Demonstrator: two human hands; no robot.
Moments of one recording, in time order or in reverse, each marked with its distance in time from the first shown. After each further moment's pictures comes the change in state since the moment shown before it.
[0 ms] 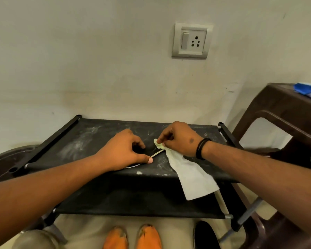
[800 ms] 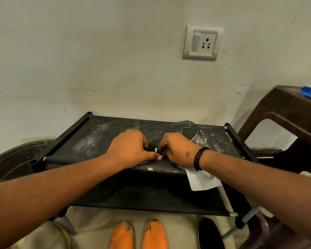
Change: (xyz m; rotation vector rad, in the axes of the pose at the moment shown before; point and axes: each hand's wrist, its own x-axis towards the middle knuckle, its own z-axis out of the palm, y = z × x) left_hand -0.006 0.001 0.003 0.174 0.092 -0.105; right_hand -0.007 -0.025 0.029 -0.292 -0.164 -0.087
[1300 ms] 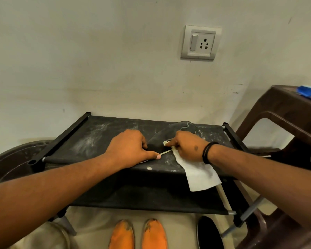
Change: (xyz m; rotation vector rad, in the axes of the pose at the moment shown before) left_hand 0.001 -0.002 0.001 -0.020 -0.020 0.002; right_hand -0.007 0.024 -0.010 -0.043 -0.089 0.081
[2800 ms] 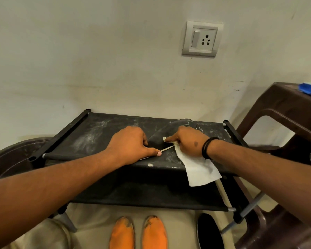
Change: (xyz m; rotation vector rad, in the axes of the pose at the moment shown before) left_hand 0.002 -0.003 0.001 0.008 0.003 0.010; right_hand 0.011 0.008 0.002 -0.061 0.013 0.028
